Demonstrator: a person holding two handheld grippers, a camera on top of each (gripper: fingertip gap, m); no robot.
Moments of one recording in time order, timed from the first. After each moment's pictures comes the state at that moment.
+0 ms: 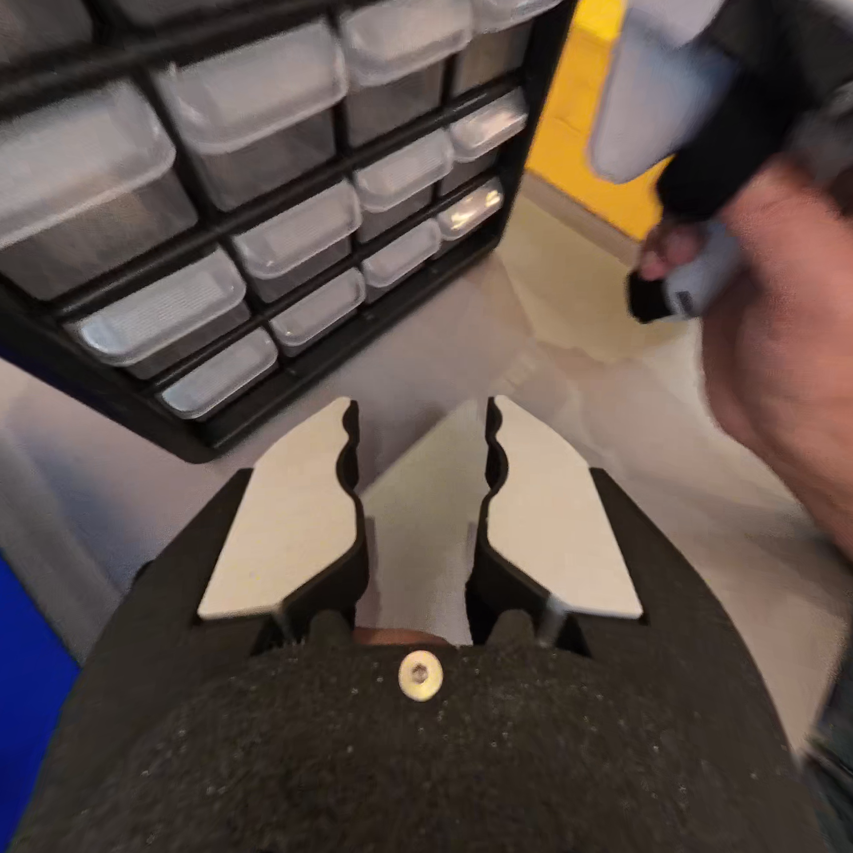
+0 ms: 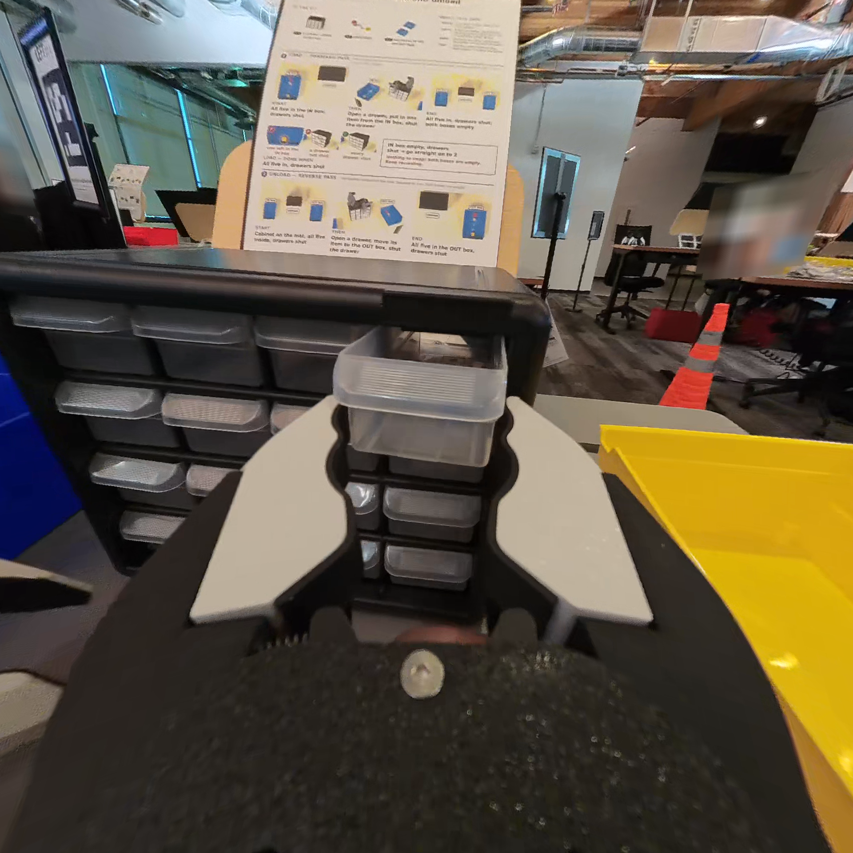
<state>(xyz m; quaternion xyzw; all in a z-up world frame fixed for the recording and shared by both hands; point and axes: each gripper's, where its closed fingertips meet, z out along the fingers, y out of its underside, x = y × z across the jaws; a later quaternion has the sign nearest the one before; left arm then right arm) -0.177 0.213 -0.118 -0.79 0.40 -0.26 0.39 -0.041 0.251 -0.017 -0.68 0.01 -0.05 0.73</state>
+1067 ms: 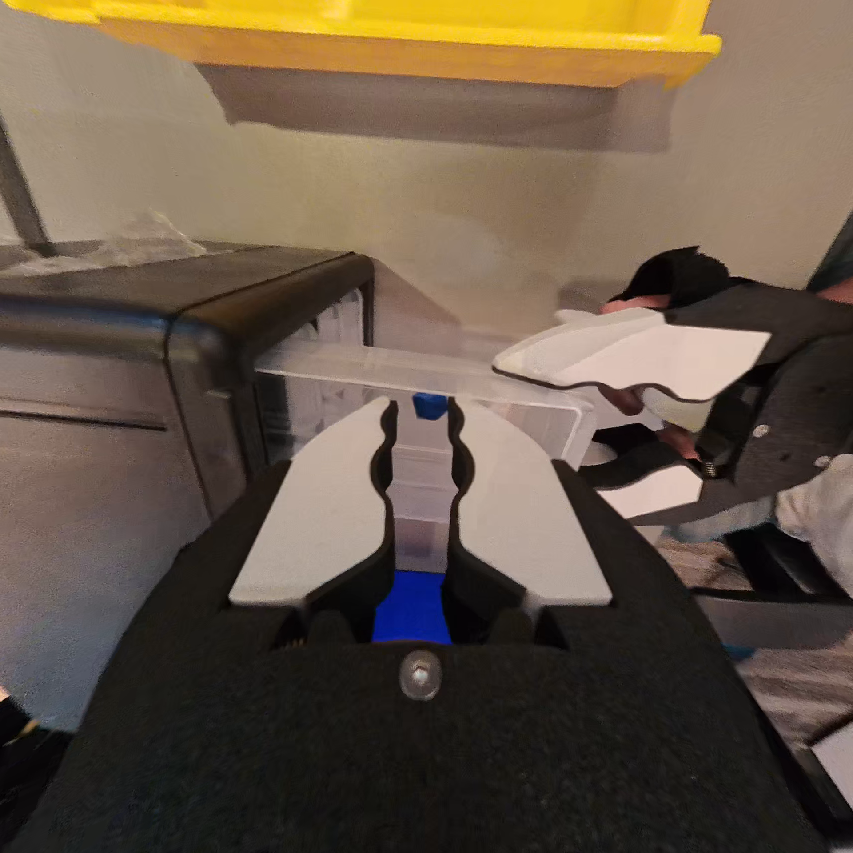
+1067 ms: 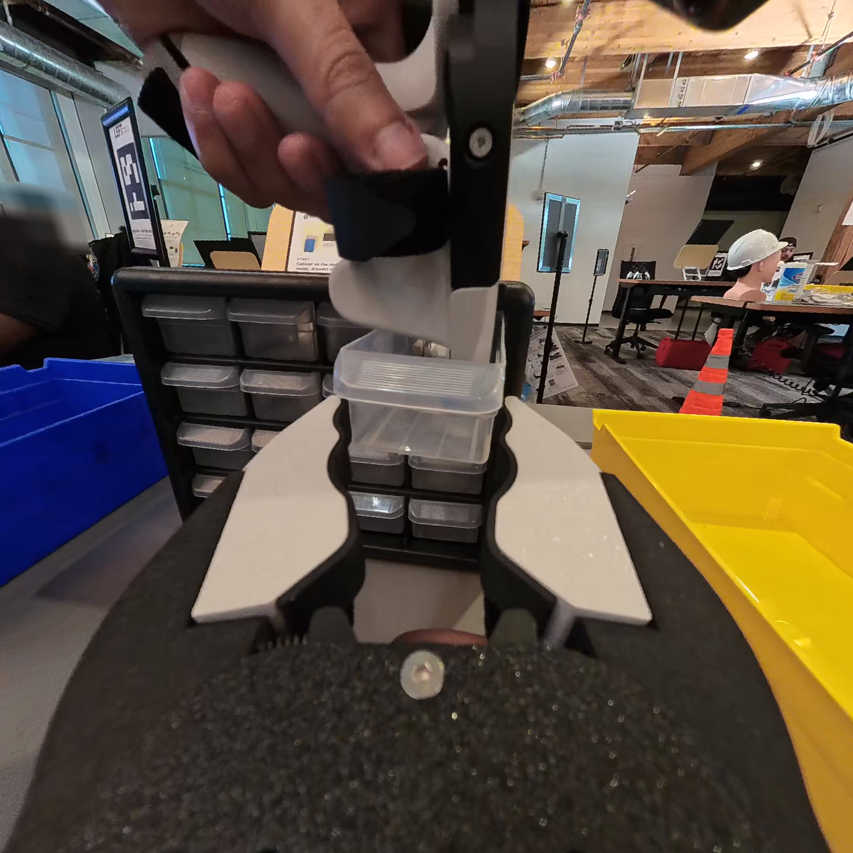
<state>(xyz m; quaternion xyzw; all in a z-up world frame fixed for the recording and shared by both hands) -0.041 0.211 -0.034 -0.66 0.75 0.00 0.04 -0.054 0.192 -0.021 -0.64 0.01 -0.03 0.76</state>
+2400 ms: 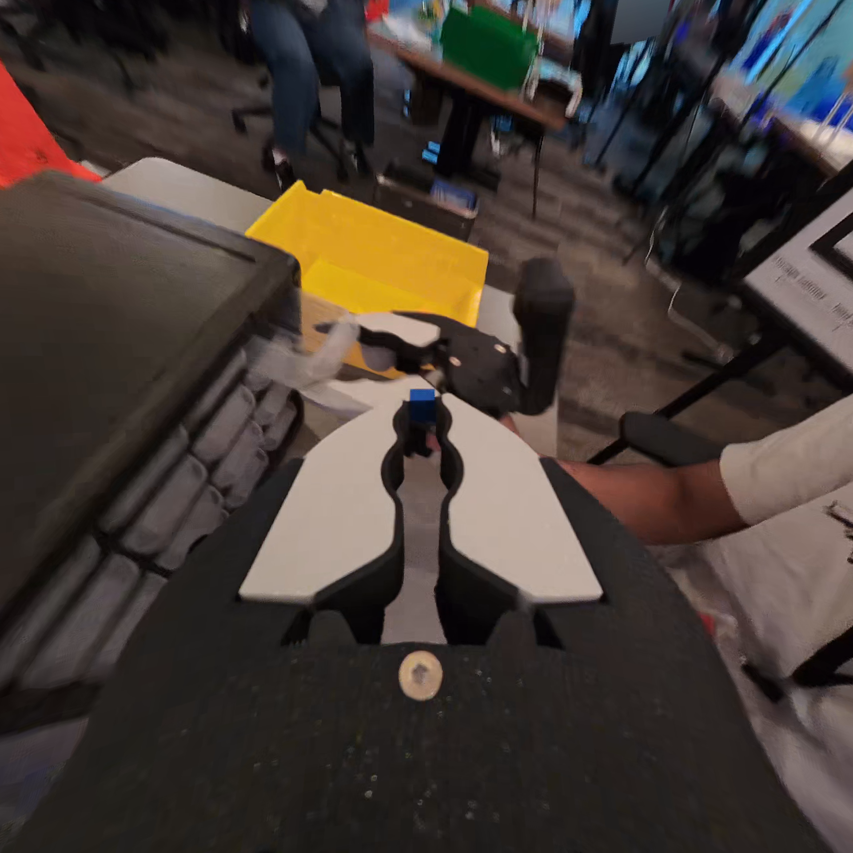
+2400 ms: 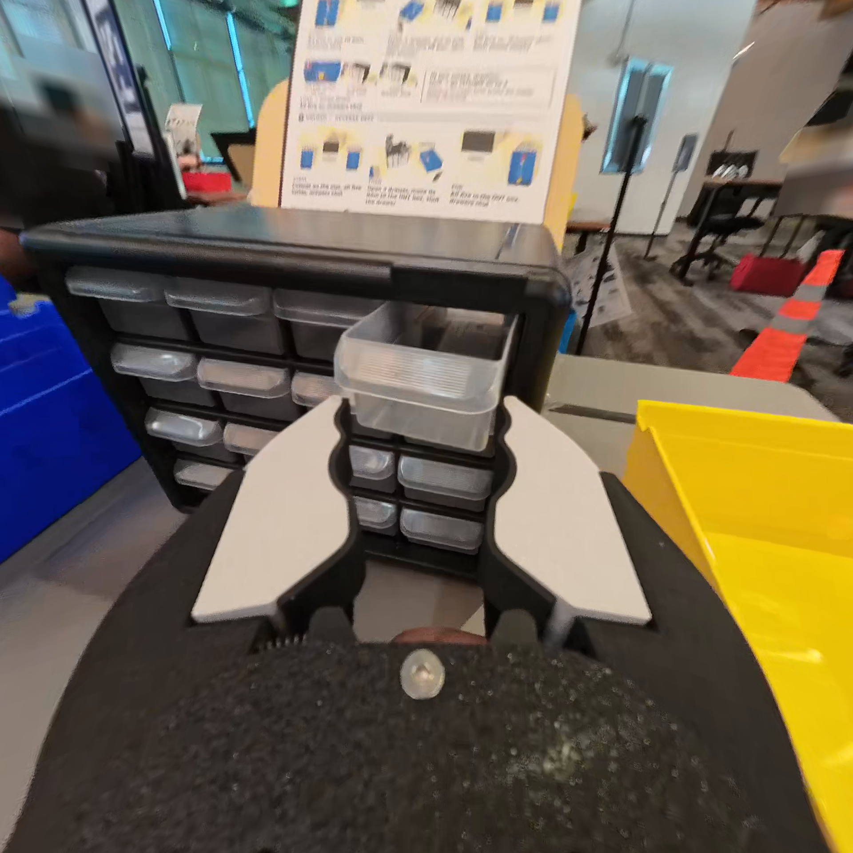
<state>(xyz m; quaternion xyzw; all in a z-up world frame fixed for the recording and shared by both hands) -0.129 0.175 0.062 -0.65 0.53 -0.45 0.31 -0.043 0.248 -0.025 -0.73 -0.03 0.01 0.69</state>
